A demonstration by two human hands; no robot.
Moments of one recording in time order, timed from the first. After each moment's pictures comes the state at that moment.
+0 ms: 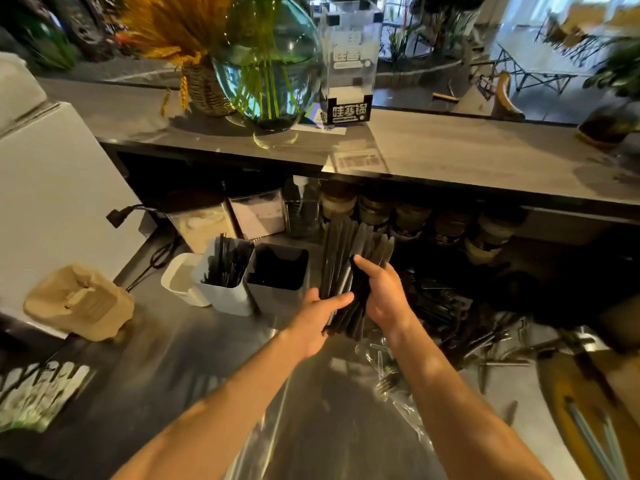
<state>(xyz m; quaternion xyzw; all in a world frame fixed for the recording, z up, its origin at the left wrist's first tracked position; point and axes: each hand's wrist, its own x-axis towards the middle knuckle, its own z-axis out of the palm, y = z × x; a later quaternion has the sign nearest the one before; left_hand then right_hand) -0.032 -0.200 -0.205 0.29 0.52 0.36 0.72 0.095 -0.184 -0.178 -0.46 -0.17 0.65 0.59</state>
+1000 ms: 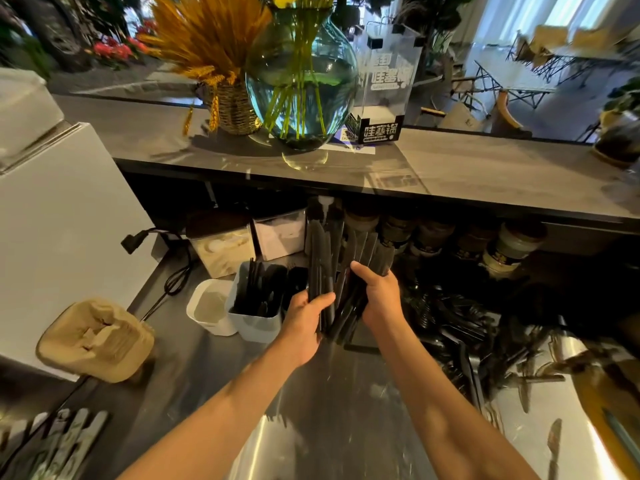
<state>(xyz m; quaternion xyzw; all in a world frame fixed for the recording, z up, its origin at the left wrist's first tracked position) -0.128 -0.152 -0.182 0.28 0.49 0.40 0.72 0.000 -0.138 -0.175 -0.52 -0.18 0.55 0.63</state>
